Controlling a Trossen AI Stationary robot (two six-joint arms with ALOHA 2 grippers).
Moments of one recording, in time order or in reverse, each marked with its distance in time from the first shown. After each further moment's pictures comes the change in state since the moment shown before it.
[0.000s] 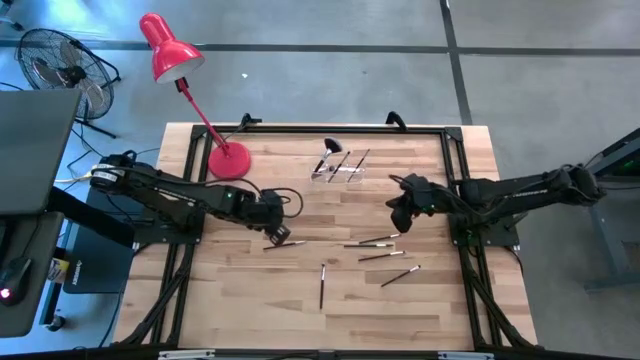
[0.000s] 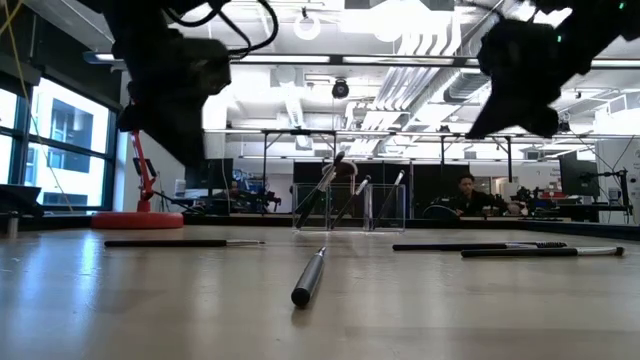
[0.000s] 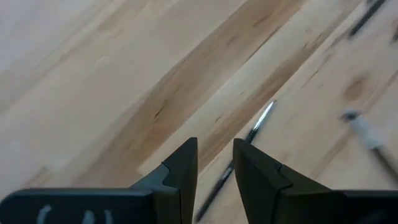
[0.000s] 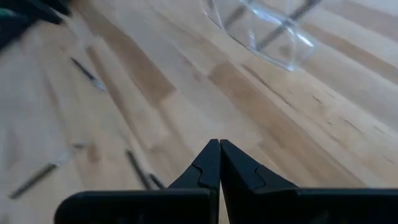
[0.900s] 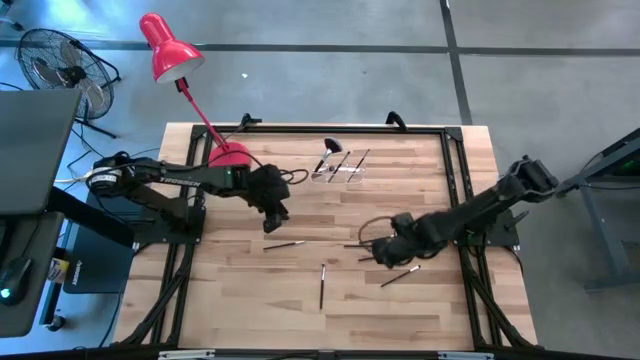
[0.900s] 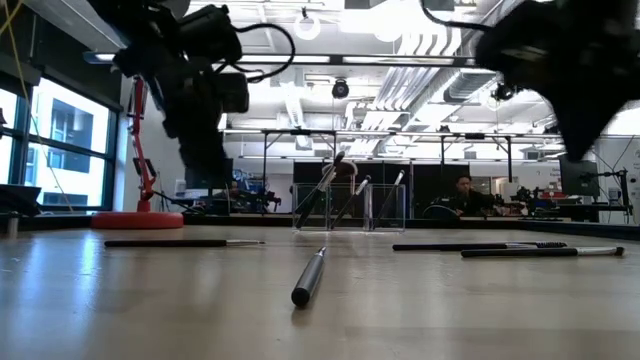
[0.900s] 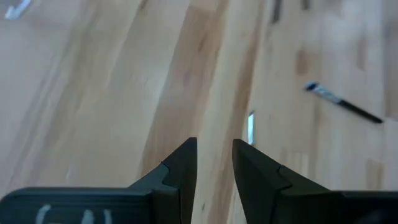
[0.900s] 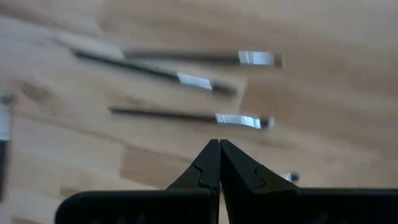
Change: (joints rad) left arm 0.336 -0.016 -0.161 0.358 0.475 0.716; right arm 0.390 0.597 0.479 -0.619 -0.143 1.056
